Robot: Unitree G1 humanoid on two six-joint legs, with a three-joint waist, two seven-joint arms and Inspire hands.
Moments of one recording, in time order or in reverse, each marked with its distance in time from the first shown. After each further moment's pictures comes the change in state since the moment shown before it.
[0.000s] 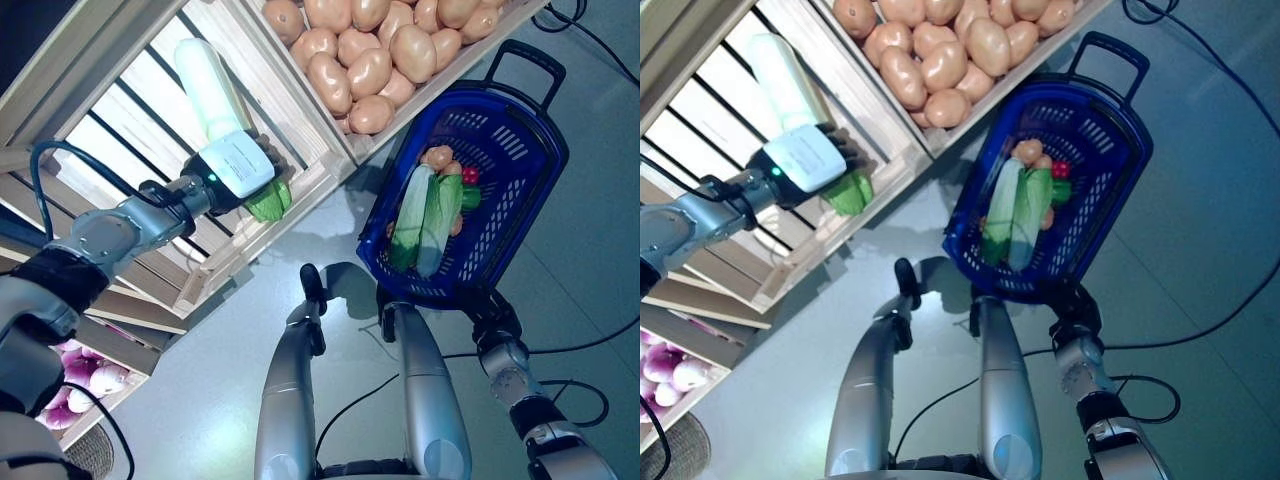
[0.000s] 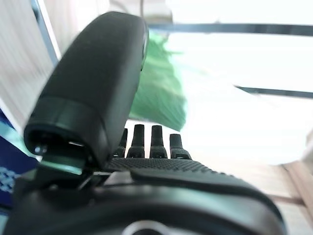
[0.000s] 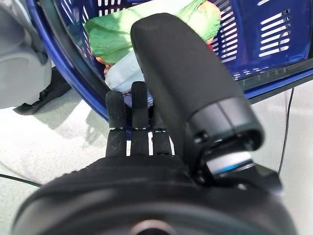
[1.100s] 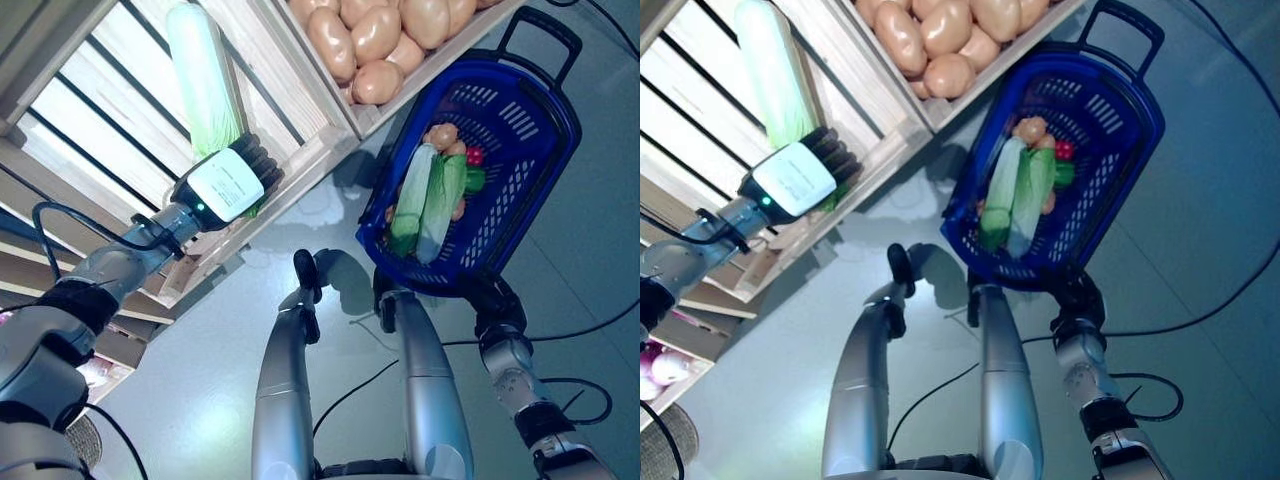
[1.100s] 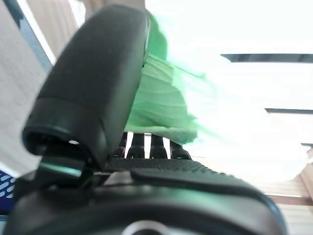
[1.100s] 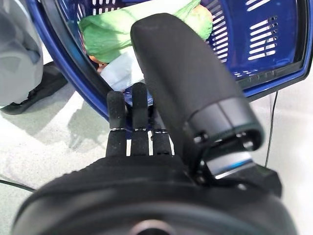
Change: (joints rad) left arm 0.163 -0.084 0.130 0.160 0.244 0.135 0.393; right arm 0.068 -0.028 0.013 -0.229 0.006 -0.023 -0.094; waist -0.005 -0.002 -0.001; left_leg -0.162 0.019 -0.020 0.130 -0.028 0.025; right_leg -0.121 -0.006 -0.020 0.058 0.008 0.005
